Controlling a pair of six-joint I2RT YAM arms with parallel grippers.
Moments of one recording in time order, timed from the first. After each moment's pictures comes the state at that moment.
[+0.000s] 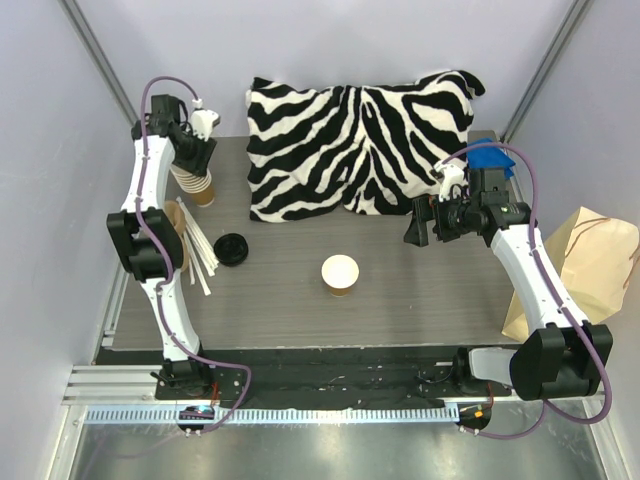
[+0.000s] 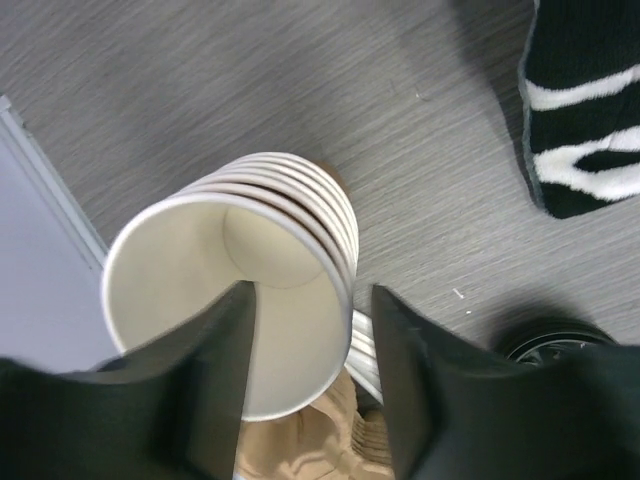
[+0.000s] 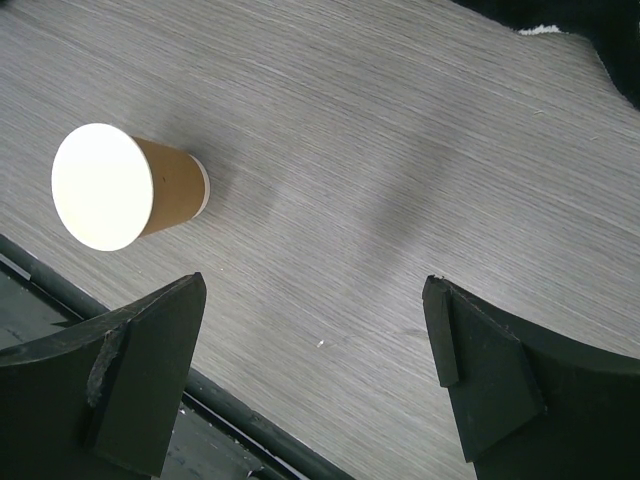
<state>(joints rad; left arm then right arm) 0.09 2.14 2.15 -0.99 0.19 0.57 0.05 1.25 1.12 -0.76 -0.48 -0.13</state>
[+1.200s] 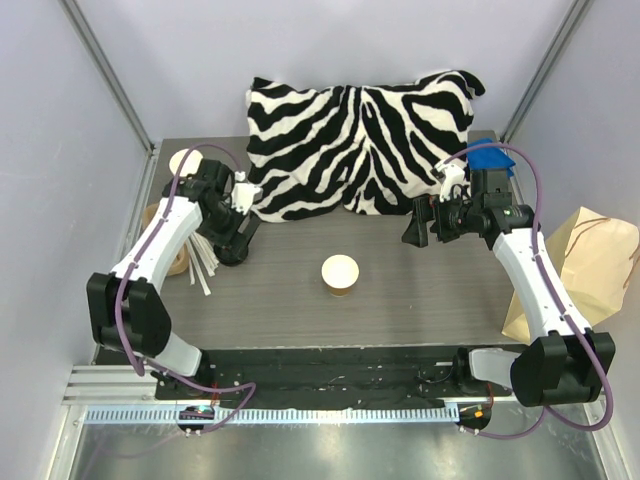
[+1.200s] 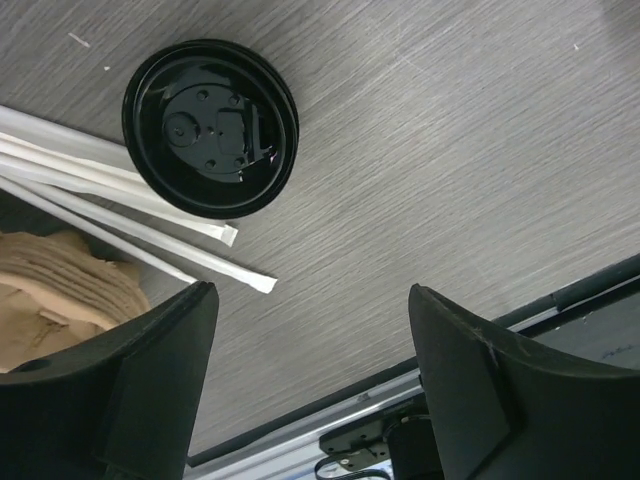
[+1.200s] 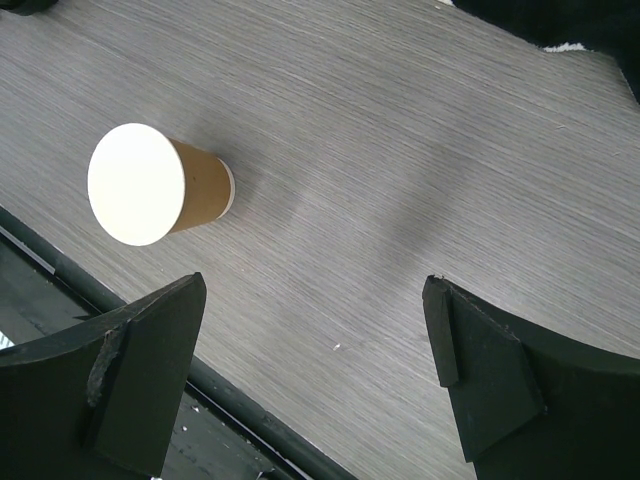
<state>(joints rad) -0.20 1.52 1.34 -1.08 0.14 0.35 0.05 1.22 1.12 -0.76 -0.53 -0.13</state>
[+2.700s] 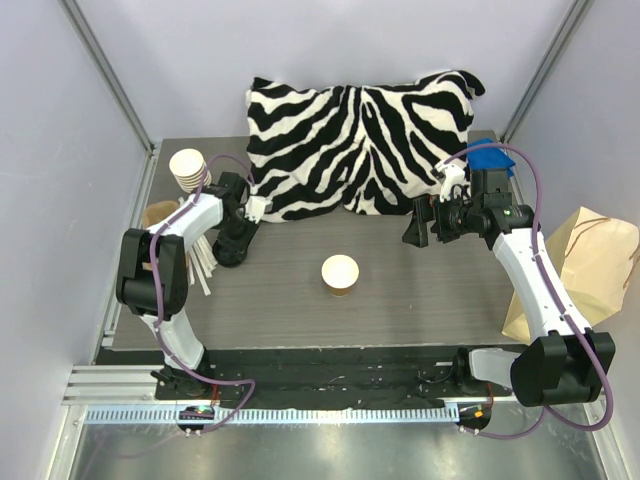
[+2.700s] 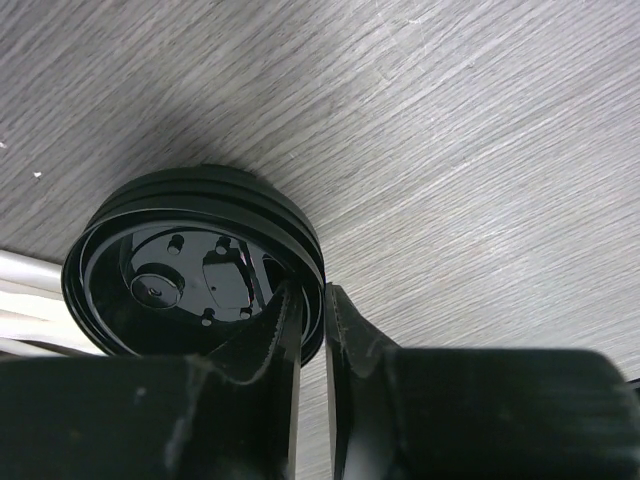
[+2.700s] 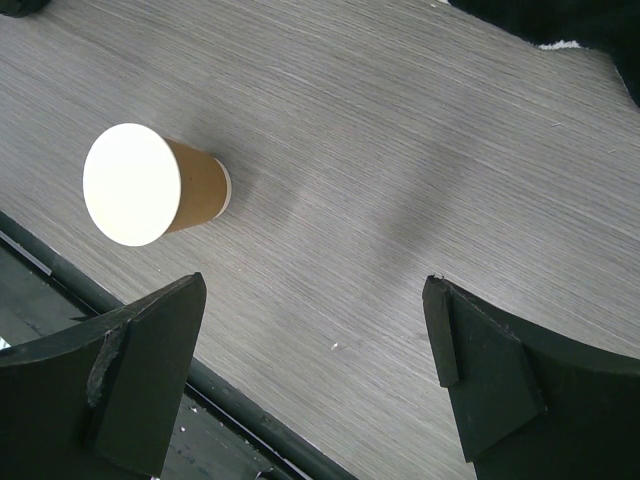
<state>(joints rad) -0.21 1.79 1.26 -0.83 0.12 0.34 0.05 1.22 1.11 -0.76 -0.52 -0.13</state>
